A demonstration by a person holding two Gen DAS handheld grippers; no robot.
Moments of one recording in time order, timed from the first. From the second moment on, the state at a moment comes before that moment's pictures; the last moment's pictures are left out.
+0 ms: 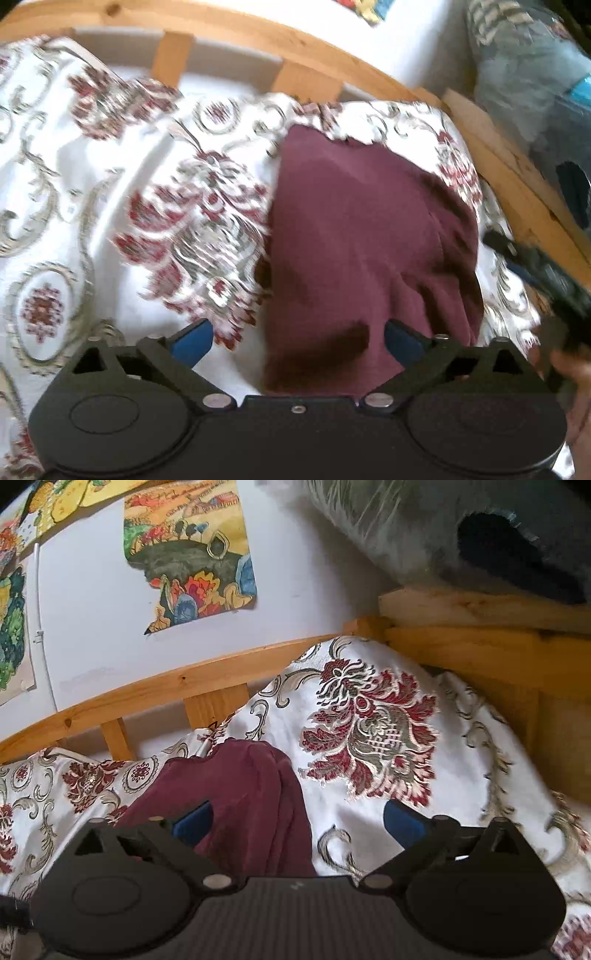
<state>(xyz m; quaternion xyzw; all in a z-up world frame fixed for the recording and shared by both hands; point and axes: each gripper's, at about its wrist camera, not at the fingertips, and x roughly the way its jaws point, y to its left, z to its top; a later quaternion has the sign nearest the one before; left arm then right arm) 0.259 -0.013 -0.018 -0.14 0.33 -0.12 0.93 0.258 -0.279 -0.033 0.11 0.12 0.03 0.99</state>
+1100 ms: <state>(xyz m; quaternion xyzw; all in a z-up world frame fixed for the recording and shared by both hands) 0.071 0.002 0.027 0.03 0.20 -0.08 0.98 0.017 -0.199 -0.033 0.13 0.09 0.01 0.99</state>
